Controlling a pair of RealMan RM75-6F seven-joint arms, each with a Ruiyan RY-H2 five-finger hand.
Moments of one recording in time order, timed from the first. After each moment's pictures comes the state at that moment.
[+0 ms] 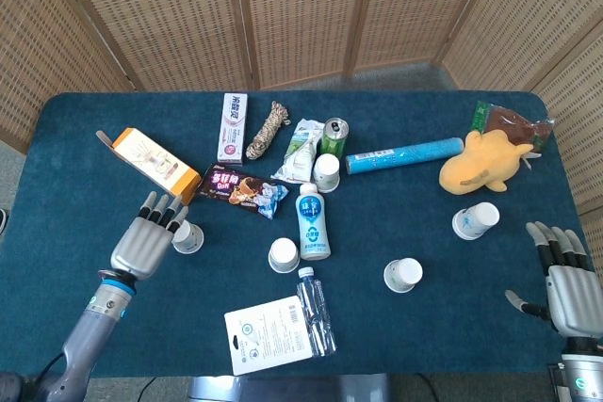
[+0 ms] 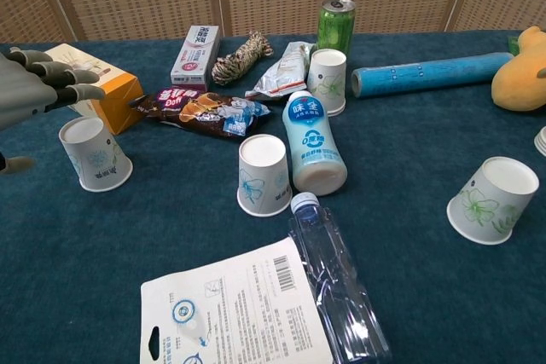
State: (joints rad) left arm -0.66 -1.32 0.12 -1.84 1.02 1.28 1.03; right arm 0.04 -1.09 0.08 -1.74 -1.44 1.48 -0.05
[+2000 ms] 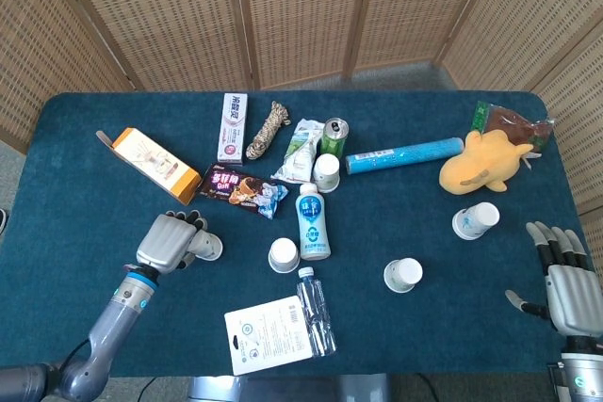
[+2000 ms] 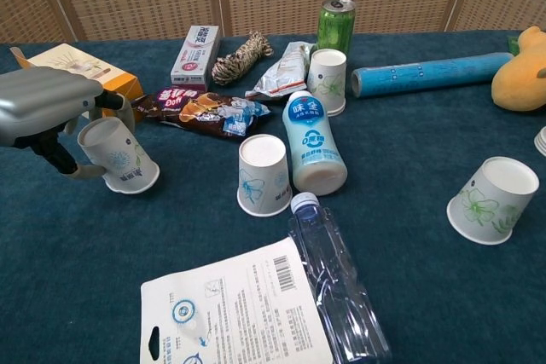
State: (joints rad) left arm -0.59 -1.46 -0.04 -1.69 1.14 1.14 0.67; right arm 0.05 -1.09 0.08 -1.73 -1.43 1.47 -0.06
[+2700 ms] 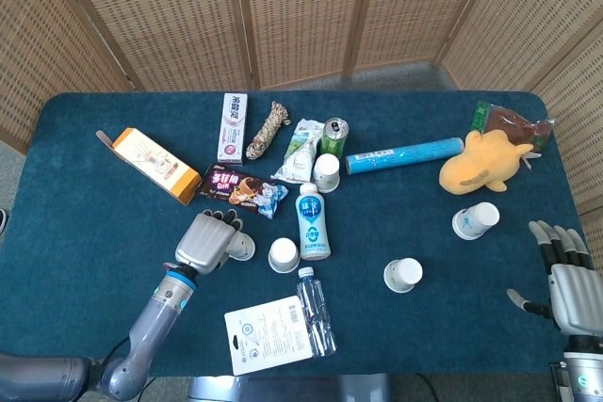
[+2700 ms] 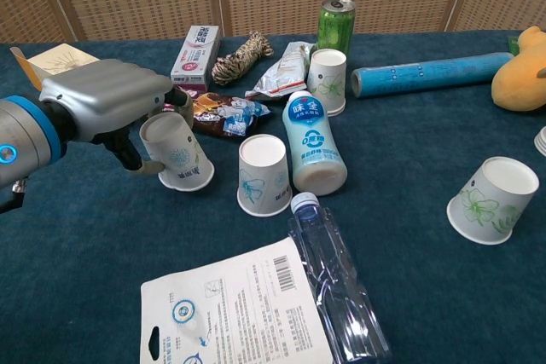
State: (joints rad) left arm -0.68 -1.60 -0.11 -1.74 1.00 1.17 0.93; right arm 0.05 -1.08 0.08 -1.72 -1.42 1.47 -0.02
